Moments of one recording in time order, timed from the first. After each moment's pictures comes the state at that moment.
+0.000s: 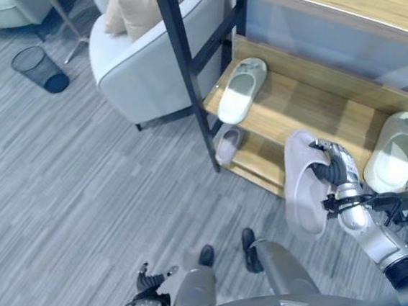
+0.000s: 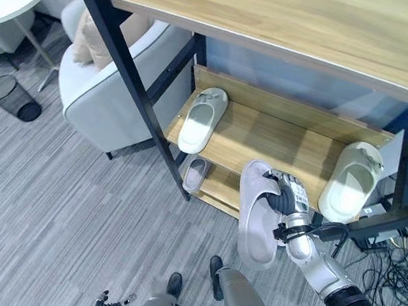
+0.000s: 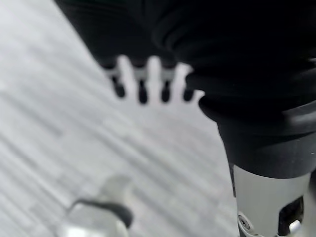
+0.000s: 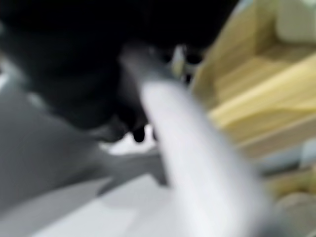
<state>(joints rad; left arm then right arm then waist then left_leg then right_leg) 0.00 0.21 -0.09 1.14 -0.20 -0.18 0.36 -0.01 -0.53 0.28 0.18 -0.40 -0.14 -0.51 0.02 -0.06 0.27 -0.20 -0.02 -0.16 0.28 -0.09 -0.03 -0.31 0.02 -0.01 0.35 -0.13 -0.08</state>
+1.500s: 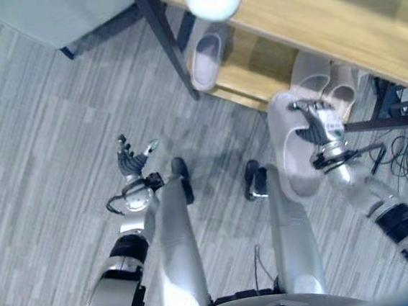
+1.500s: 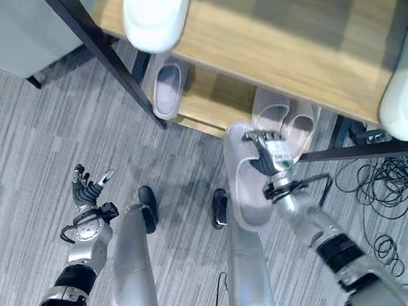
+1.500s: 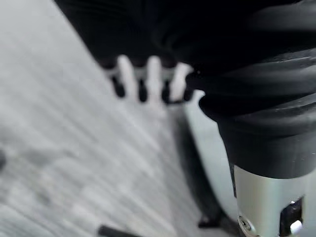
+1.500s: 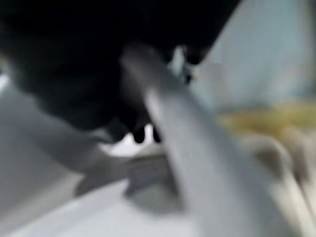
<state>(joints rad) -0.36 0.33 -0.07 0.75 -0.56 -0.34 0.44 -0.48 -0.76 0.44 0.25 -0.62 -0.07 -0.60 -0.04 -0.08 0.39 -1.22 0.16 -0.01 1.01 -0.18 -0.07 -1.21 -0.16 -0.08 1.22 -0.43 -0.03</state>
